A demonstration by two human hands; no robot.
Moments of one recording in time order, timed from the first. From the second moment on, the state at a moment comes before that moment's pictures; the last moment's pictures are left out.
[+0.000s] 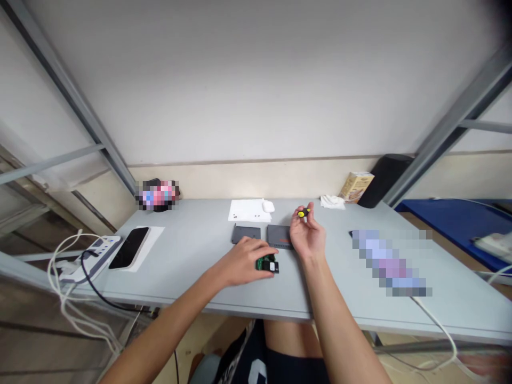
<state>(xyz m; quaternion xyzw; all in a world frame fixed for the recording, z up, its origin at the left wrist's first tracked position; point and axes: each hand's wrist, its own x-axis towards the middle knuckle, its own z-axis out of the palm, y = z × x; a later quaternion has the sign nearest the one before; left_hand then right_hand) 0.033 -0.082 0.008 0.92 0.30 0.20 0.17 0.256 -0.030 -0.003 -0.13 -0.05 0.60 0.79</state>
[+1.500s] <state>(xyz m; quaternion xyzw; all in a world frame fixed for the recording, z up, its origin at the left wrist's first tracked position) 0.000 -0.057 -0.014 0.90 0.36 0.20 0.13 0.235 -0.001 -0.001 -0.35 -0.21 0.66 0.63</state>
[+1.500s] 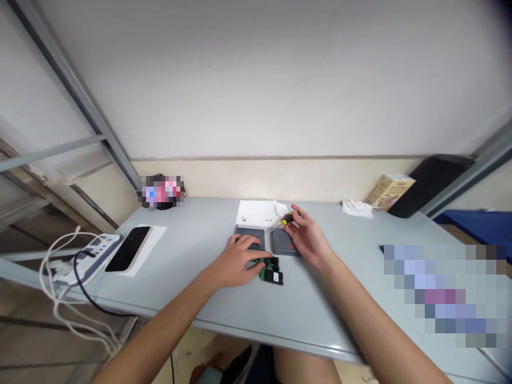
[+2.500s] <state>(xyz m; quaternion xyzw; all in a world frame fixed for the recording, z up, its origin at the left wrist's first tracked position) -0.022 0.005 -0.006 0.87 0.36 0.33 0.09 0.238 0.003 0.003 -0.40 -0.31 0.57 0.64</state>
